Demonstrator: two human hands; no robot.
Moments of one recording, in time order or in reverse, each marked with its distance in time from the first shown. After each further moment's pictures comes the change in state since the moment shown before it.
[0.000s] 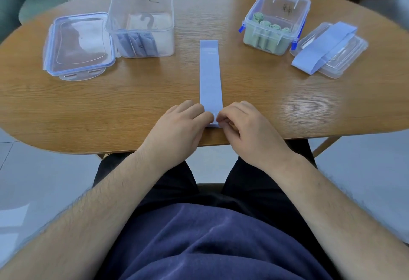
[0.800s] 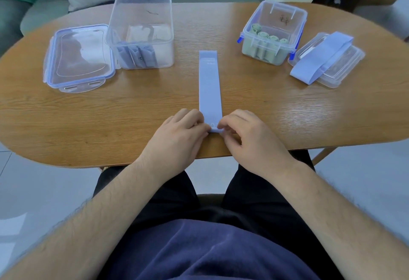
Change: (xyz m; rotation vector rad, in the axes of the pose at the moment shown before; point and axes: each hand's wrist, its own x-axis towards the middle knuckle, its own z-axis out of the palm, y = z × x) left_hand 0.001 -0.008 0.004 -0.025 0.029 -0.029; right_hand 0.006 0.003 -0.004 0.023 -0.021 0.074
